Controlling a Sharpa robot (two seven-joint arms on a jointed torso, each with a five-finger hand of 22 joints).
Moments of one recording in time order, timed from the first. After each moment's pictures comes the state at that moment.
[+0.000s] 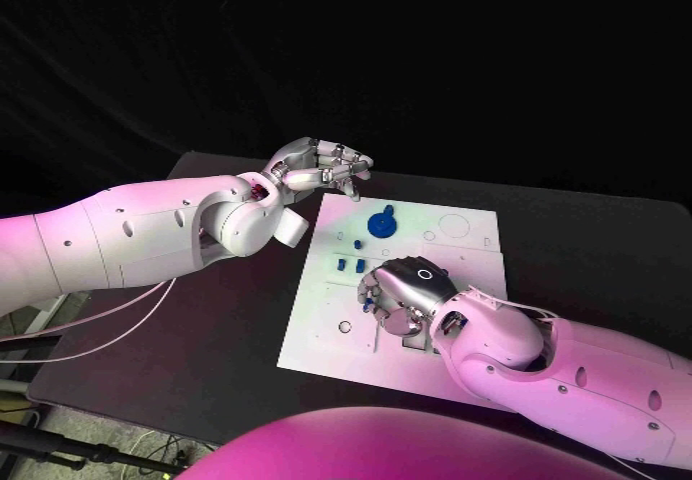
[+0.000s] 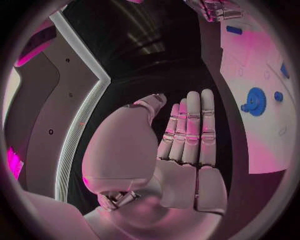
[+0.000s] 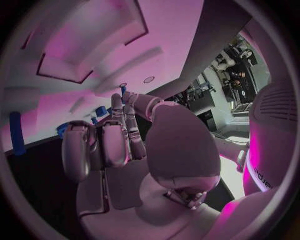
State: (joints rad) left arm 1.17 -0.92 -0.03 1.51 -0.19 -0.13 0.39; left_hand 1.39 -0.19 0.39 0.19 0.32 0.90 0.20 0.26 0.23 1.00 0.13 0.44 0.12 1.04 0.05 0.93 0.34 0.17 0.96 0.15 0.61 0.61; right arm 1.03 -0.58 -0.16 1.68 -1.79 -0.38 -0.27; right_hand 1.32 -0.16 0.72 -0.04 0.12 1.08 0.11 0.26 0.57 1.22 0.07 0.17 0.24 1.46 -0.03 1.35 1.12 0.05 1.46 0.08 1.39 1.31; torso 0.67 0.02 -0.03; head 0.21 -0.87
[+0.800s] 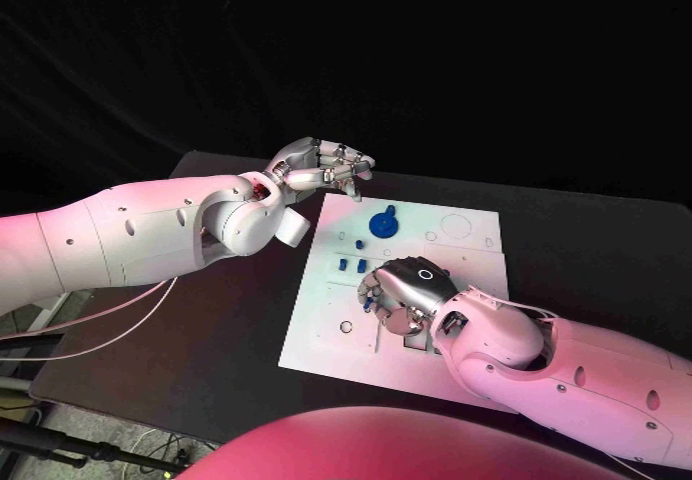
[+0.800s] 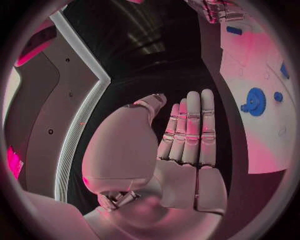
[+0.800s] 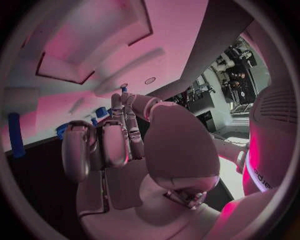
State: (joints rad) left arm 1.17 -0.93 -0.03 1.51 -0.19 -0.13 0.39; left_hand 1.39 -0.19 0.39 0.19 0.32 0.90 0.20 0.26 0.23 1.00 0.13 0.44 0.12 1.04 0.05 0.93 0.34 0.17 0.96 0.15 0.61 0.61; right arm 1.03 -0.58 -0.16 1.67 -1.79 -0.38 -0.26; right_hand 1.35 -0.15 0.72 -0.04 0.12 1.08 0.11 0.26 0.57 1.22 0.07 0.17 0.24 1.46 -0.03 1.35 1.12 0.05 1.46 0.08 1.39 1.31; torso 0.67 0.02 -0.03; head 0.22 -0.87
